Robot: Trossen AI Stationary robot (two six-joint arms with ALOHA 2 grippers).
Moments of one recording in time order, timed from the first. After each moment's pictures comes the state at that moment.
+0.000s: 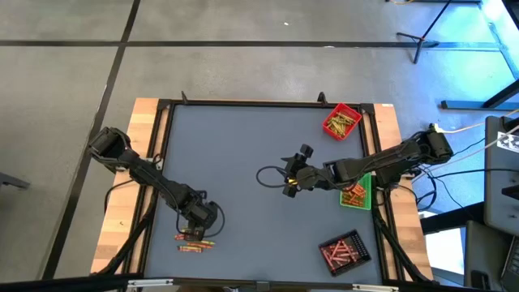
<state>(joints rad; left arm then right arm) -0.54 1.57 0.75 -0.55 0.07 -0.59 0.22 1.47 0.89 -0.10 0.62 0.18</state>
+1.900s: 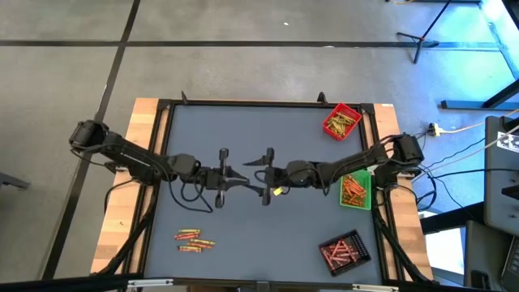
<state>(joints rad) -0.20 1.28 0.52 0.81 -0.16 0.48 0.18 1.76 0.99 0.68 0.23 -0.21</state>
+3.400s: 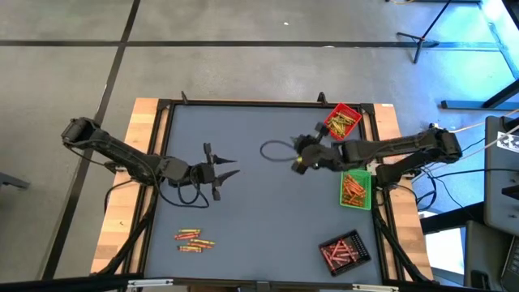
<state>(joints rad) -0.31 1.11 0.52 0.50 -0.62 0.39 0.09 1.36 1.04 -0.52 0.71 0.15</state>
